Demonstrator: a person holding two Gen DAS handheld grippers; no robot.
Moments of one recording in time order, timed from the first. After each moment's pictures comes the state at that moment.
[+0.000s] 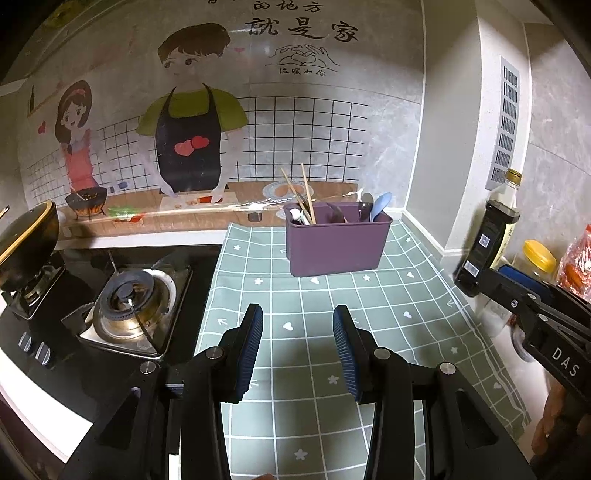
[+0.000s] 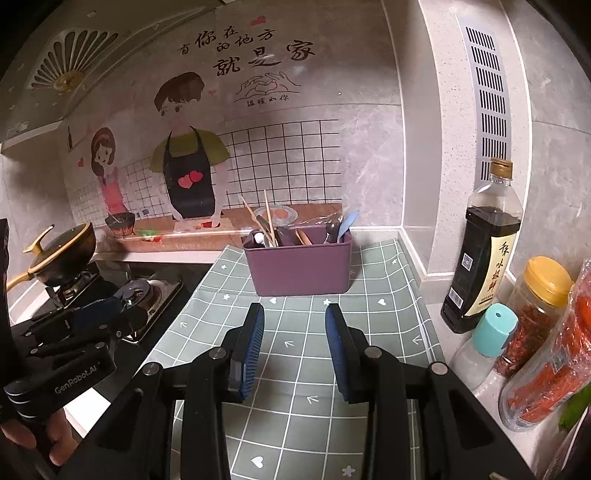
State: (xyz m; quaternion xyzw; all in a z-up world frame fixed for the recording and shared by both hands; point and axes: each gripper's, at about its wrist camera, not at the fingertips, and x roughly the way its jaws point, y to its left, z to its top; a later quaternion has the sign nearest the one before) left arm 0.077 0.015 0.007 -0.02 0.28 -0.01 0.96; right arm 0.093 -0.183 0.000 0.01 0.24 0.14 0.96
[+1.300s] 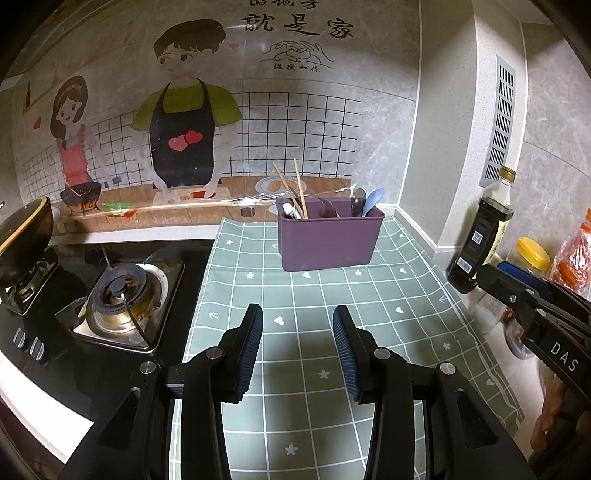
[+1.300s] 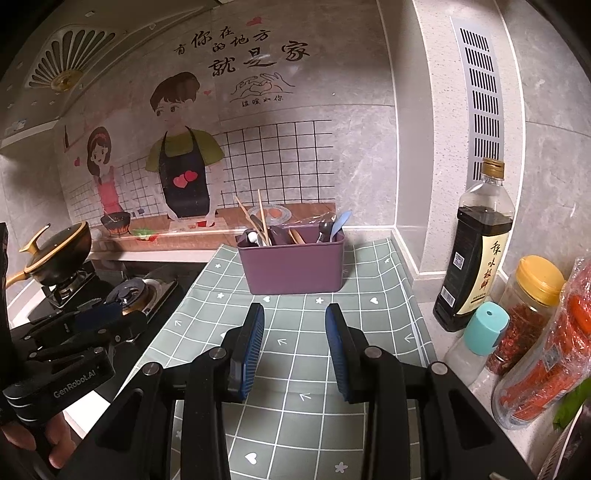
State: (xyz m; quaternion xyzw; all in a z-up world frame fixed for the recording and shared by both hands) left arm 0.078 0.006 0.006 -0.02 0.29 -0.01 0.96; right arm 0.094 -0.192 -0.002 0.01 0.24 0.14 0.96
